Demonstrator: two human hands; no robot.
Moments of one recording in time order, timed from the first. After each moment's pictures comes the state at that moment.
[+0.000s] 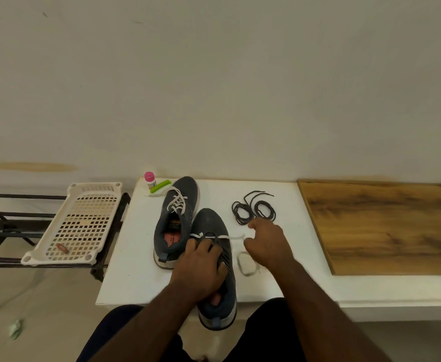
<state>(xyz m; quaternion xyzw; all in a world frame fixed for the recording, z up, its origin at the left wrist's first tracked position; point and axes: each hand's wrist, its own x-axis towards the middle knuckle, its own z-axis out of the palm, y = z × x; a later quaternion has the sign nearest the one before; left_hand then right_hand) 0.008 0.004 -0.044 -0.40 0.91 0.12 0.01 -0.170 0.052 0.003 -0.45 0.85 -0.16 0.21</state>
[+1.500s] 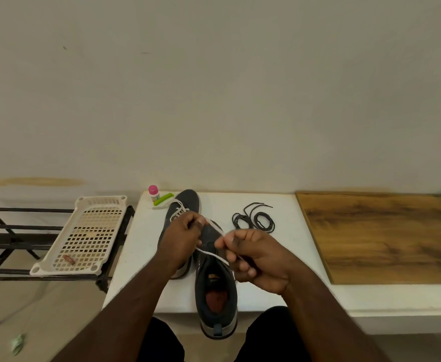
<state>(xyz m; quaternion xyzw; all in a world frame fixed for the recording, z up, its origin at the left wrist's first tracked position) 0.020 -0.039 0.045 -0.46 0.68 0.51 -0.26 -0.126 0.086 0.098 -0.30 0.45 -0.49 0.68</state>
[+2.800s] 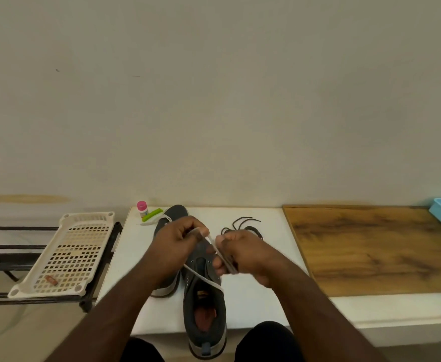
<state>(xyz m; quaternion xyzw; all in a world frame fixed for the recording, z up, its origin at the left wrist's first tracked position) 0.022 -0.024 0.098 -0.35 0.77 0.44 -0.29 -0.136 0.069 0.124 -0.44 0.69 -0.32 0.48</state>
